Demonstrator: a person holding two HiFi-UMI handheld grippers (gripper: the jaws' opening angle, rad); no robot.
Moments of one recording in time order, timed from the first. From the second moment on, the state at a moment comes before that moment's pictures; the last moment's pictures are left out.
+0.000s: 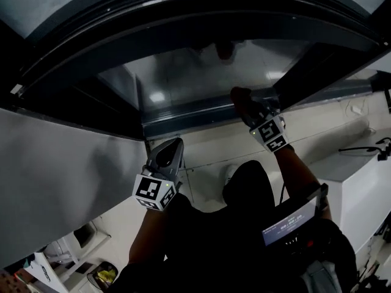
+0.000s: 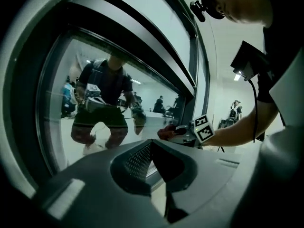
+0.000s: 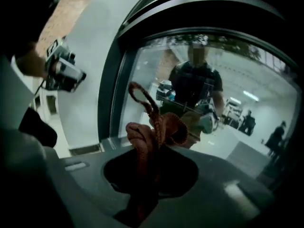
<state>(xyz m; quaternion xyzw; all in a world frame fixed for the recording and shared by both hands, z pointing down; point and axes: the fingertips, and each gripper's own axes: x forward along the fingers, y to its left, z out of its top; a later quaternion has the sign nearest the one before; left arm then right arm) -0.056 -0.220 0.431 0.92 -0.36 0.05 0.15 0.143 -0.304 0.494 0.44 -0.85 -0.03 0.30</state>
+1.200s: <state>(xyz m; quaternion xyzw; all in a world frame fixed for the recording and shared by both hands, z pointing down) -0.061 -0.024 0.009 0.93 -0.33 0.01 0.13 0.061 -0.010 -0.016 0.43 -0.89 0.13 -0.03</state>
